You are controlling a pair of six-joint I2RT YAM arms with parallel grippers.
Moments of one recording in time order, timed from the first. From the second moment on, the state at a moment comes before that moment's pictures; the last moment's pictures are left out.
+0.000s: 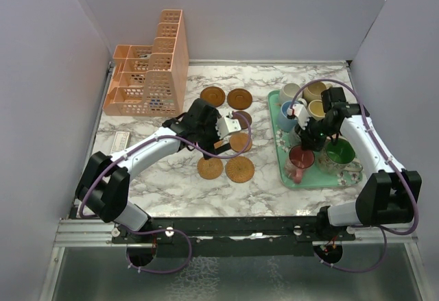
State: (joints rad) left arm -0.64 1.50 1.05 -0.43 0.25 0.59; right arm 0.05 1.39 1.13 -1.03 -0.44 -0.94
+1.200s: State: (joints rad) left arm -0.64 1.50 1.10 -0.44 0.32 0.57; right arm 0.05 1.36 1.08 -1.03 -0.38 -0.75
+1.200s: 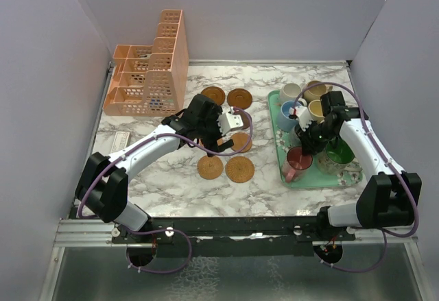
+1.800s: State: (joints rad) left arm -0.69 1.49 1.15 -0.44 0.51 0.55; right arm 0.05 1.43 1.34 -1.07 -0.44 -0.58
